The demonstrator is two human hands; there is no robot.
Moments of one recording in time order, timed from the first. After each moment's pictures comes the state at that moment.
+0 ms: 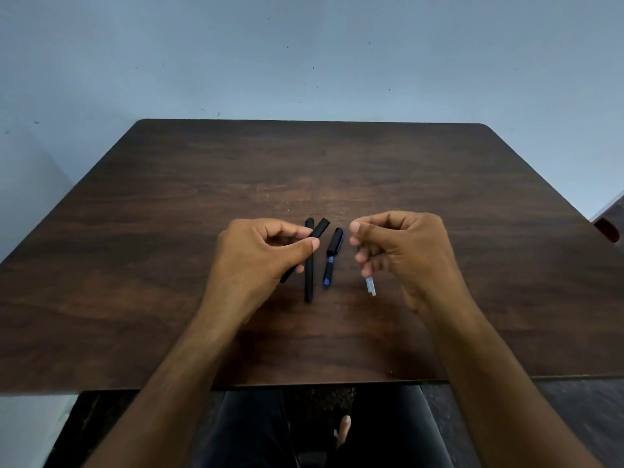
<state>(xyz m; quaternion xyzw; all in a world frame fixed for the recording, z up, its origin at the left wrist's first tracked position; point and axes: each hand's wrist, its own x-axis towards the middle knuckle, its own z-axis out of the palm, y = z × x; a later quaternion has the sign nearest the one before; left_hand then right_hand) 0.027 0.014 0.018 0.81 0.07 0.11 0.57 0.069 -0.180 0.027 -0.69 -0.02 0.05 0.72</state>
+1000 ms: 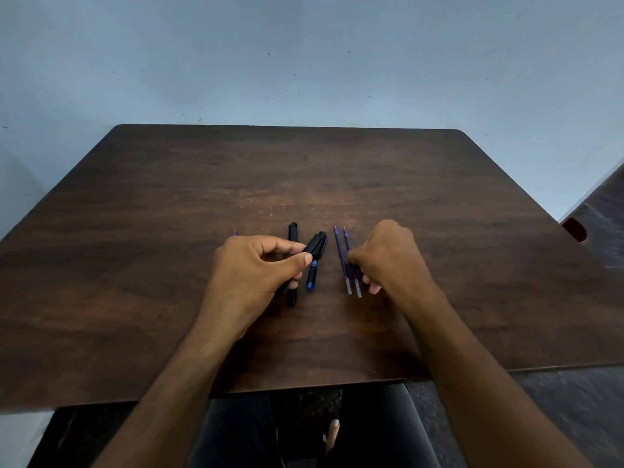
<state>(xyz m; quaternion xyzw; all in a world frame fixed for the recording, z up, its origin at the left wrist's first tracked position) 0.027 0.003 0.003 0.79 0.07 0.07 0.60 0.107 -0.175 0.019 -0.94 0.12 0.15 0.29</state>
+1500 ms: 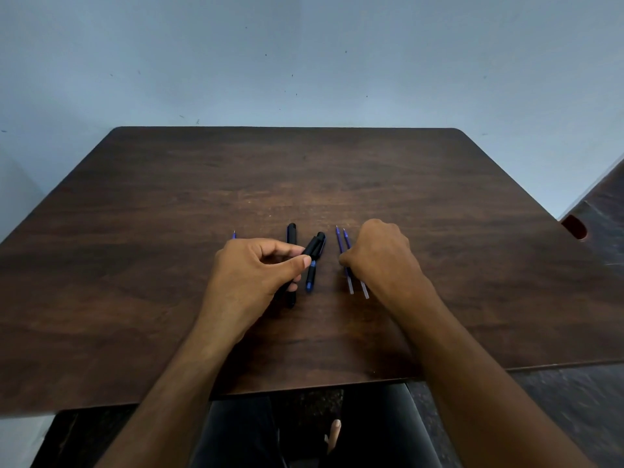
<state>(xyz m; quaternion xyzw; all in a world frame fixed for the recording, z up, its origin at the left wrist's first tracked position) 0.028 0.003 0.002 0.79 0.08 0.05 0.60 0.110 -0.164 0.019 -0.97 0.07 0.14 0.18</state>
